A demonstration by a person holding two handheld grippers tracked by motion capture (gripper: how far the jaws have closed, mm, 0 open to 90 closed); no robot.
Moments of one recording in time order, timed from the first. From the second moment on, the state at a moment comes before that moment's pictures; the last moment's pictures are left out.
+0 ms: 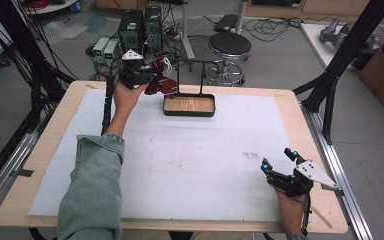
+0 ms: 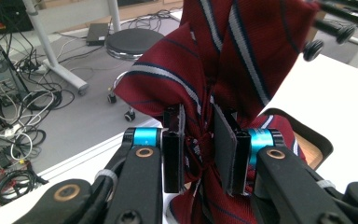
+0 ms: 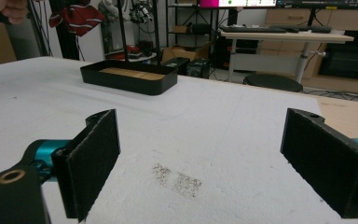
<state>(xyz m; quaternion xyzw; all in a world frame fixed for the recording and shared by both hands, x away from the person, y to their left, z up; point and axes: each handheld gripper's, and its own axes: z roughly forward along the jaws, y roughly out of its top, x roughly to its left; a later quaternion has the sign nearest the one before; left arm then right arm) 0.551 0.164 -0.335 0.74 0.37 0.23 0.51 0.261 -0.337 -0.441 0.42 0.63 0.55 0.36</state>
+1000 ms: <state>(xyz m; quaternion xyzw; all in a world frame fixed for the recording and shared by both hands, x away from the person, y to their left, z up) 0.551 0.169 -0.344 0.74 0.37 0.22 0.51 0.261 -0.337 -0.441 0.41 0.63 0.55 0.36</state>
